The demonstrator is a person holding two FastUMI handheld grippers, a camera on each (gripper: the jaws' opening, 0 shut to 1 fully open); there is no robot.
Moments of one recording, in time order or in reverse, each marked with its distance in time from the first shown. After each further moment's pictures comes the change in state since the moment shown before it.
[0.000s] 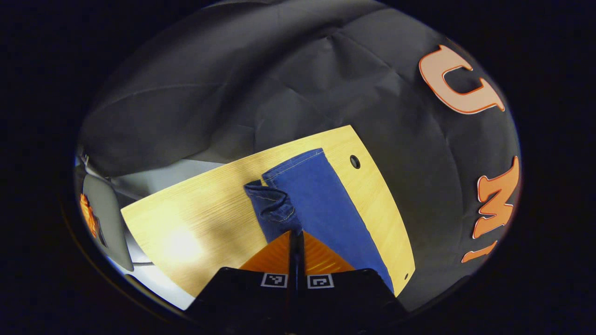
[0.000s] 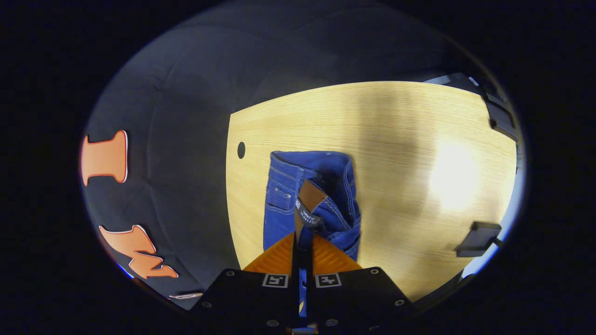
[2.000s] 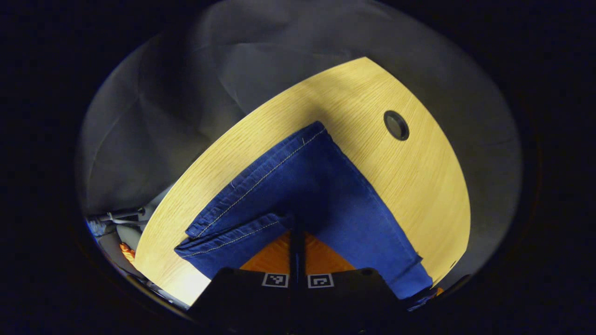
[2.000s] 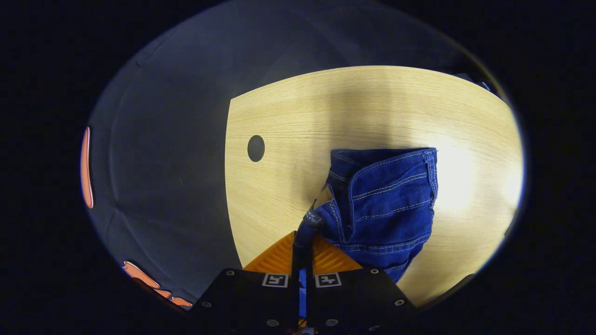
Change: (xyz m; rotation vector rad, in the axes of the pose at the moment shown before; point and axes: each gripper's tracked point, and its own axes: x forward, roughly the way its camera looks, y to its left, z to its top) left arm 0.209 -0.051 0.037 0.218 0.338 0.289; right arm 0.117 0.105 0.018 0.039 0.033 -0.112
